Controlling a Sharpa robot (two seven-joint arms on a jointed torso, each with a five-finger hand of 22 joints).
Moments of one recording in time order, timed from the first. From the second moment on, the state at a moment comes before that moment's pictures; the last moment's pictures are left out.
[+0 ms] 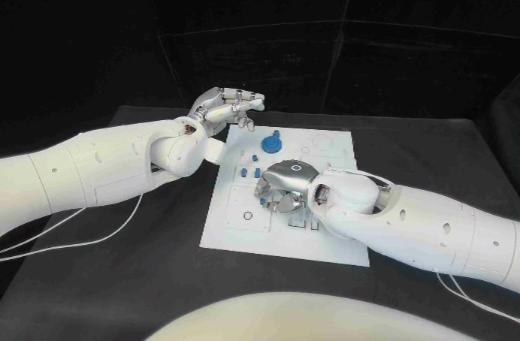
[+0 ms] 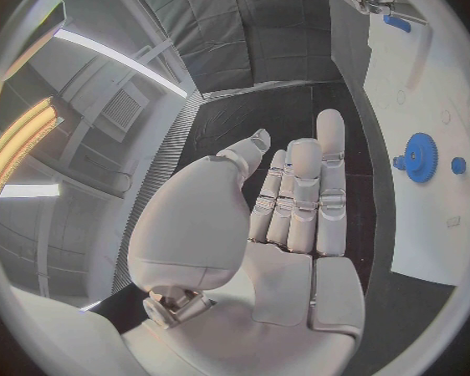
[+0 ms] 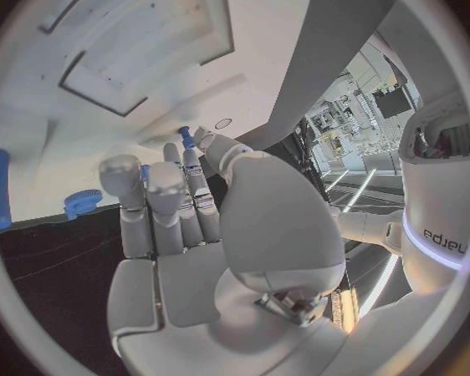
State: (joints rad) left arm 1.19 -0.80 -0.08 1.38 -0.02 -0.20 0.42; left_hand 1.32 -0.08 0.36 0.02 0.05 0.95 0.20 0.15 0.07 0.99 0.12 0.38 0.10 1.20 0.04 1.03 0.64 0.17 1.18 0.12 0.64 0.64; right arm 1.03 -0.51 -0.04 1.50 -1.75 -0.15 -0.09; right_hand 1.34 -0.13 0.43 0.01 0.10 1.00 0.18 0.06 0.07 1.10 0.11 0.07 0.06 1.46 0.02 1.11 0.88 0.13 1.17 0.13 1.24 0.95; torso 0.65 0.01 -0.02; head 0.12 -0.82
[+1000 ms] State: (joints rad) left arm 1.19 -0.81 -0.08 1.38 -0.02 -0.19 0.41; left_hand 1.32 -0.08 0.36 0.02 0.05 0.95 0.20 0.15 0.07 0.99 0.12 0.38 0.10 1.20 0.04 1.03 0.64 0.17 1.18 0.12 0.64 0.64; right arm 1.11 -0.76 -0.03 1.61 -1.68 -0.25 -0.12; right_hand 1.34 -0.13 0.23 0.02 0.13 0.93 0.17 0.06 0.07 0.99 0.12 0.07 0.06 1.41 0.03 0.93 0.65 0.16 1.06 0.13 1.07 0.72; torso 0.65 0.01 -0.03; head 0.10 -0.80
